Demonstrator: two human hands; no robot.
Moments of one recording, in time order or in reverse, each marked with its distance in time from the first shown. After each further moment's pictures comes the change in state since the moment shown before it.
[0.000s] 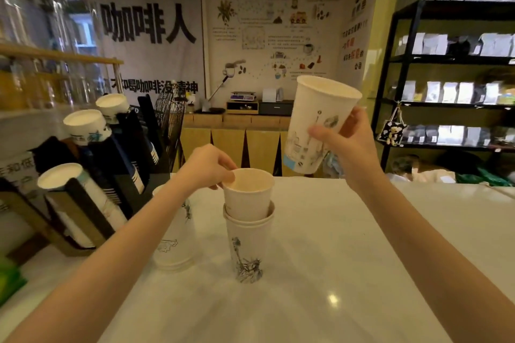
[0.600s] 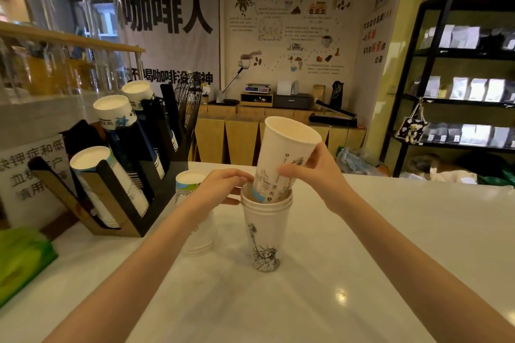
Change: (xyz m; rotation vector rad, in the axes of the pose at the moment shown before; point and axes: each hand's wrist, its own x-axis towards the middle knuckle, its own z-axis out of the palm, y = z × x) left_hand -0.024 -0.047 0.032 -0.563 -0.053 -0.118; right_hand -0.026 0.051 0.053 0.005 -0.346 0.187
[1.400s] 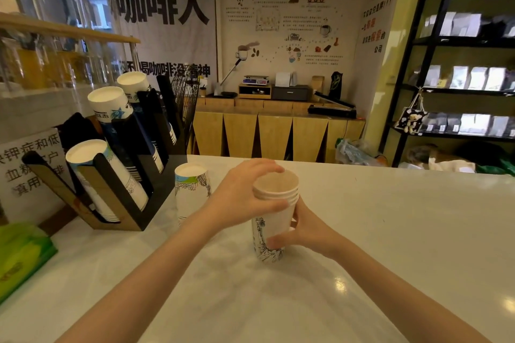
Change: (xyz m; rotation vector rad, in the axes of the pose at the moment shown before) left_hand -0.033 0.007 0.028 0.483 0.025 0.530; right_hand -0.042 0.089 0.010 -0.224 -0.315 0.256
